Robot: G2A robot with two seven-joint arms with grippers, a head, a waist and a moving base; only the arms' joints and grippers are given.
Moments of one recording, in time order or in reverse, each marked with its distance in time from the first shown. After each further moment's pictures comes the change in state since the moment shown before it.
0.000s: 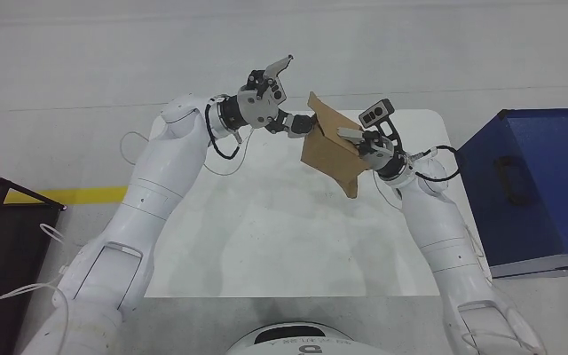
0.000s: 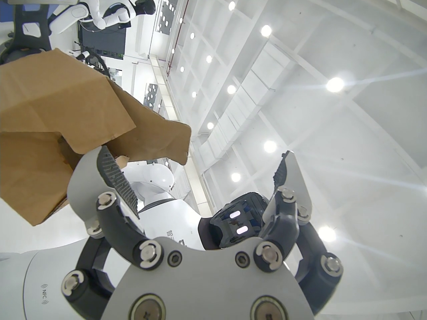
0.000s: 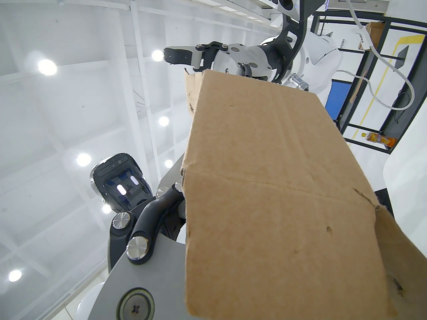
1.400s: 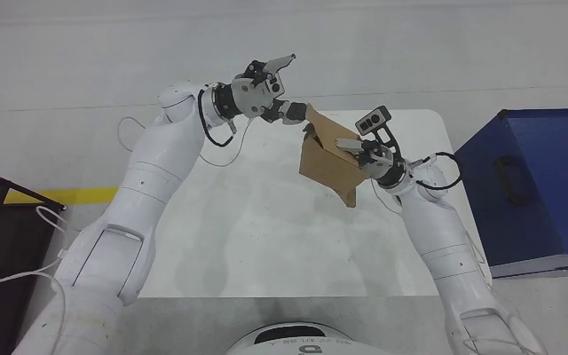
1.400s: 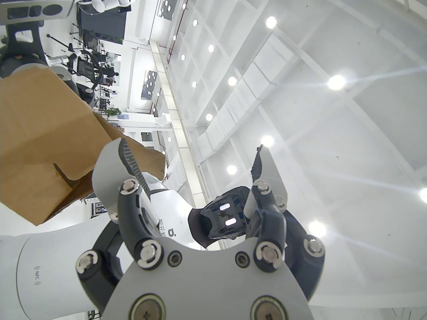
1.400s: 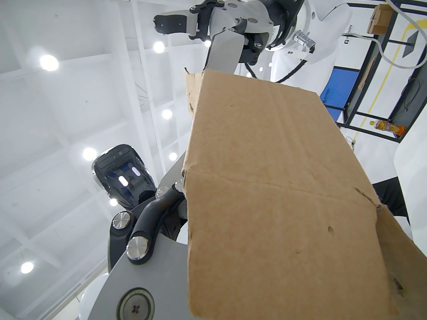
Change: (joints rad) left arm -0.116 -0.034 0.032 0.188 -0.002 0.043 -0.149; right arm -0.048 0.014 -0.006 -0.069 0.012 0.014 0.027
